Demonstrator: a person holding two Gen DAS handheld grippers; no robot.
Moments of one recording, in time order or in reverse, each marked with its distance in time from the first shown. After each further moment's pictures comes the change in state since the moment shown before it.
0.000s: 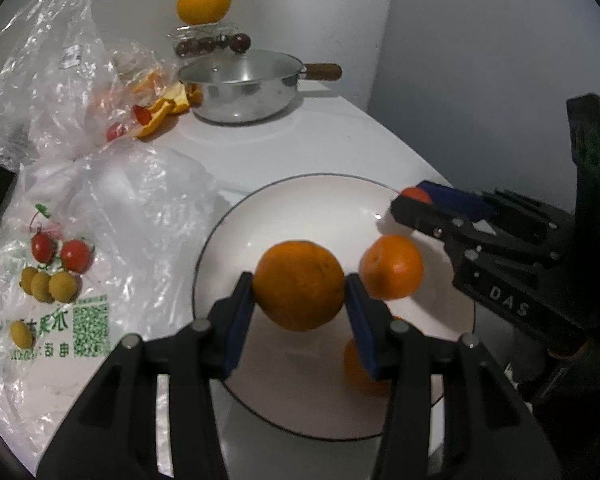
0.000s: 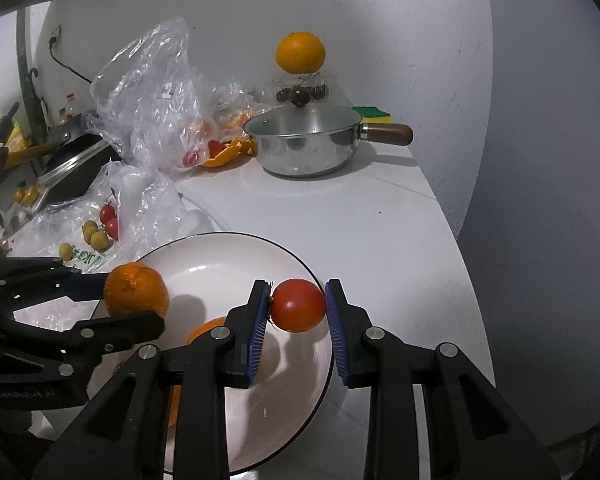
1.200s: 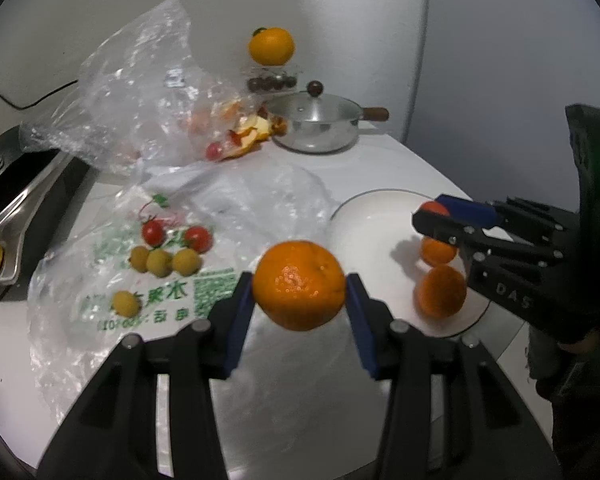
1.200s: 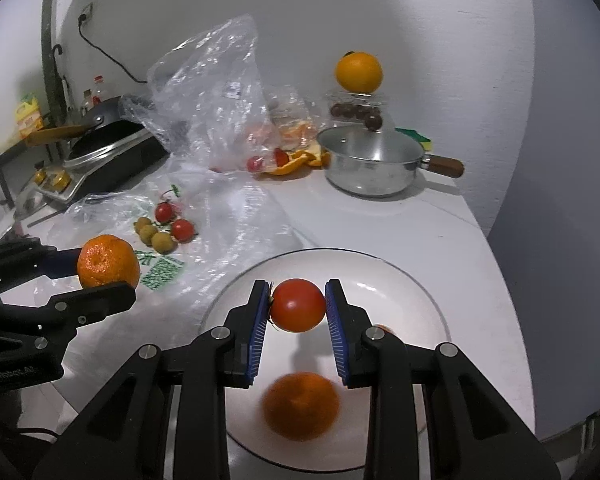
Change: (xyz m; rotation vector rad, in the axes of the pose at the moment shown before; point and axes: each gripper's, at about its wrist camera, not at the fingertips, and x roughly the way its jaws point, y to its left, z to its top) left arm -0.090 0.057 -0.039 -0.025 -0.137 0.108; right arm -0.022 0.090 0.011 -0.080 -0.020 -0.017
